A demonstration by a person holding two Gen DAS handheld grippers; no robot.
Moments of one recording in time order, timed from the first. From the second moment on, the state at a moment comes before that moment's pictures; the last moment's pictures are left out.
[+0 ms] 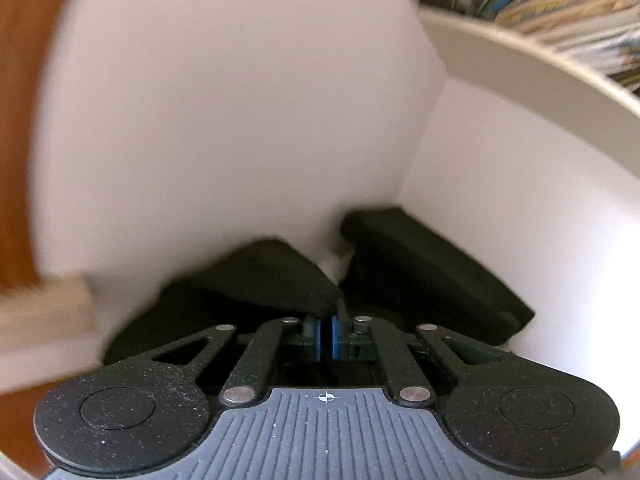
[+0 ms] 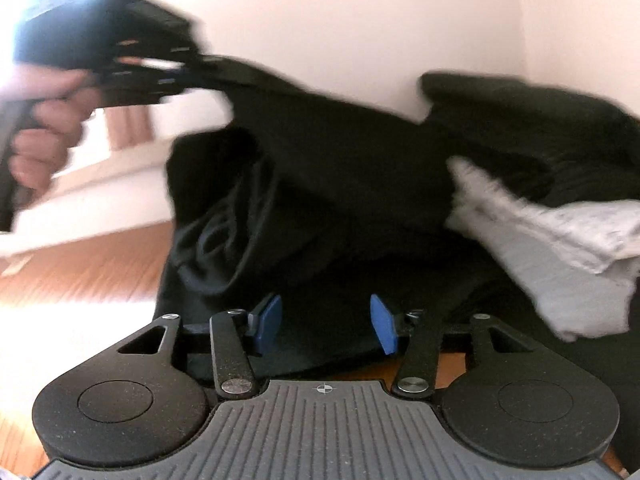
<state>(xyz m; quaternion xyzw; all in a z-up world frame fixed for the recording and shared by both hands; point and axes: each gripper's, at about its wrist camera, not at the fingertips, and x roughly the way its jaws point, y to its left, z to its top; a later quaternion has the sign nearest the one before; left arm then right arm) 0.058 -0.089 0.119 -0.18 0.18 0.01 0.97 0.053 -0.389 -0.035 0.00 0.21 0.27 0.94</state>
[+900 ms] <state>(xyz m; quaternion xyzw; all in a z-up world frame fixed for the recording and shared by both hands) -0.220 0.044 0.098 -0.10 0.24 0.13 0.96 0.079 -0.356 -0.038 0.03 0.28 0.26 0.92</state>
